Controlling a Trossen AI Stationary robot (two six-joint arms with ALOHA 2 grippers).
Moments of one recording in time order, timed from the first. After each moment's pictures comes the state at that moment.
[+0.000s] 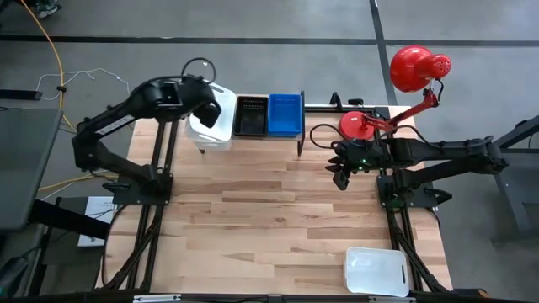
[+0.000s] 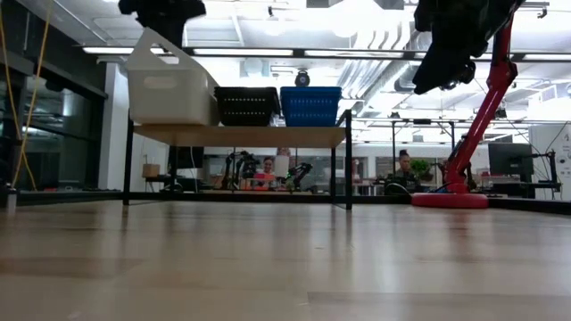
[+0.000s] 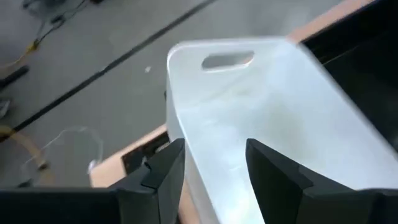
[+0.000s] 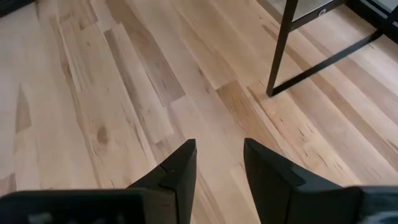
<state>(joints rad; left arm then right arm) 0.52 1.34 1.61 -1.40 -0.66 -0.45 -0.02 0.94 0.82 -0.67 0.18 0.45</state>
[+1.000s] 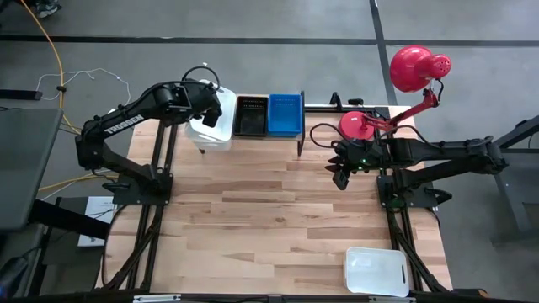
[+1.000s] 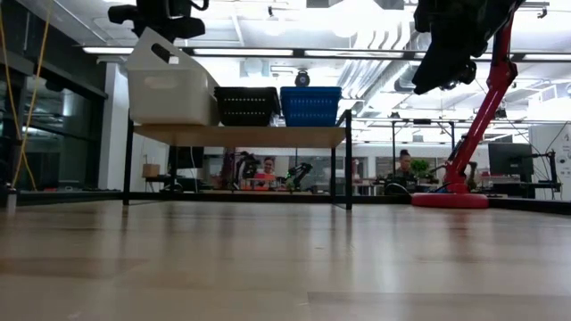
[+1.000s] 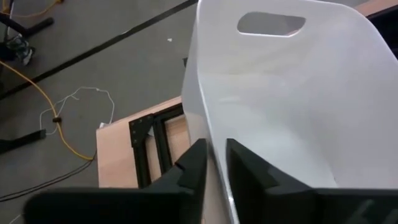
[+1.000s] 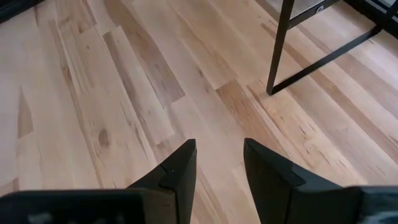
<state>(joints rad) 0.55 1.37 1.54 -1.47 -0.70 -0.68 -0.02 0.94 0.82 -0.67 0.18 0.47</state>
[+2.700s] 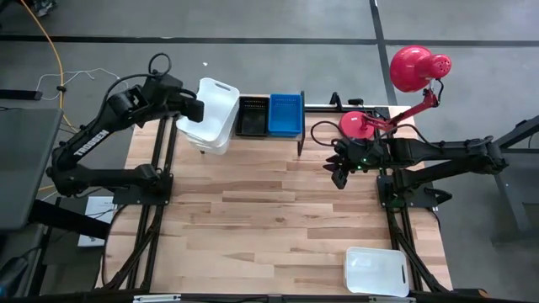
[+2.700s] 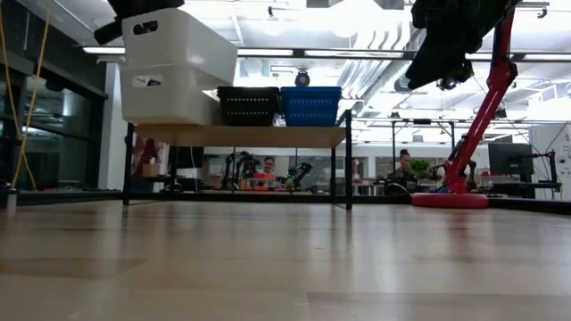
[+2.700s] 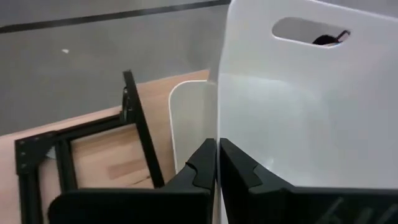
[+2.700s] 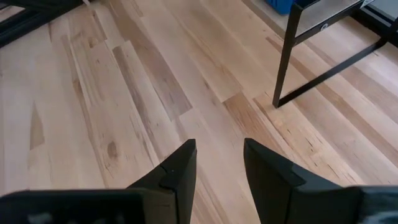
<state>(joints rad) 0.81 1.01 1.26 -1.02 -0.24 -0.47 -0.02 0.94 0.82 -0.62 0.18 0.47</state>
